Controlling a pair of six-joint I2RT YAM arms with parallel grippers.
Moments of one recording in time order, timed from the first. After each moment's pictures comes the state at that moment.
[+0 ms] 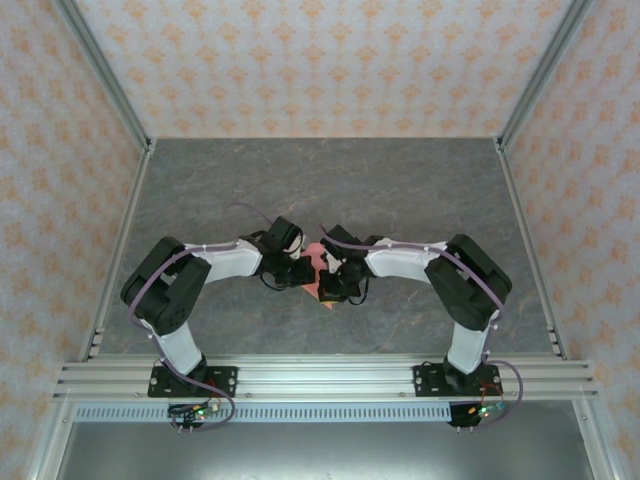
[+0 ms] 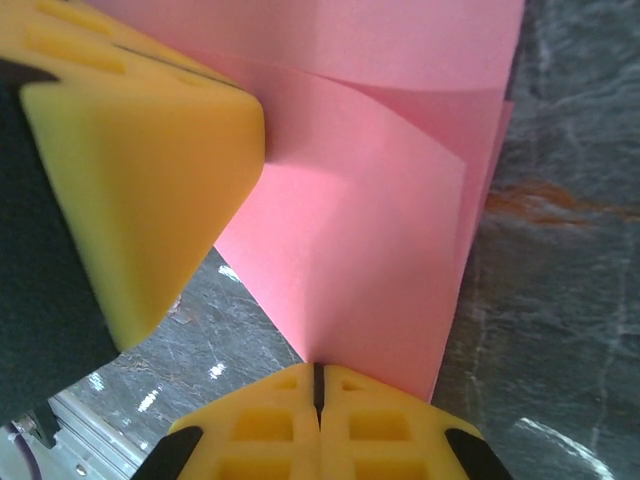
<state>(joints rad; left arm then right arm) -0.55 1.74 0.86 -0.26 0.42 -0.67 0.79 1.81 1.02 -0.49 -0.46 0.70</state>
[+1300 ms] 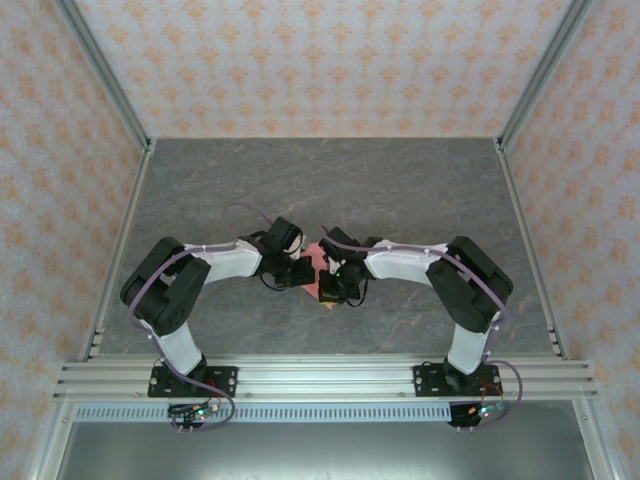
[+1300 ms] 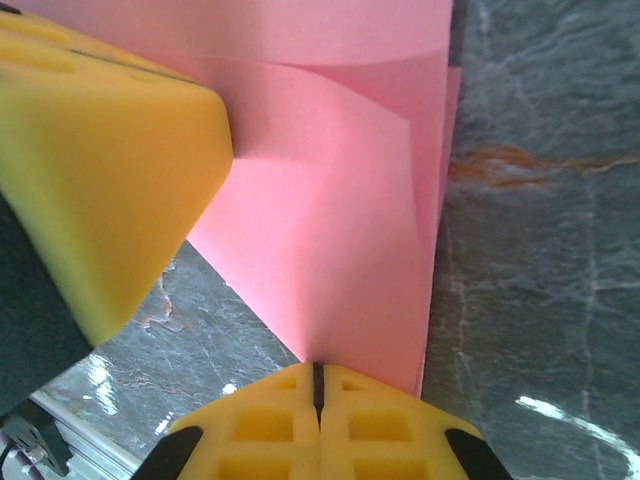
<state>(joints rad) -0.55 1.74 0.86 -0.26 0.41 -0.66 0.81 1.80 1.01 -0.50 -0.42 0.79</state>
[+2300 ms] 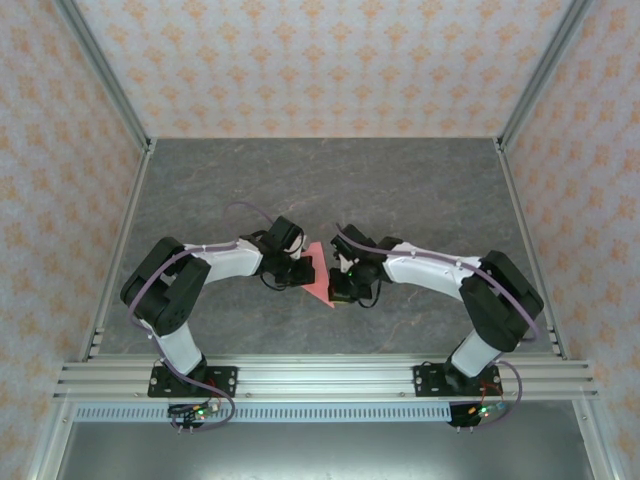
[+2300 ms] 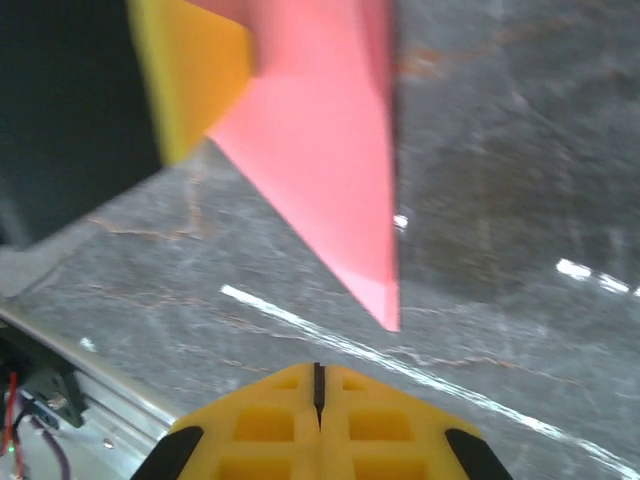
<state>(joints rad) -0.55 1.74 0.87 -0.28 0.40 -0.64 0.80 1.62 0.97 -0.58 -0.39 0.78</state>
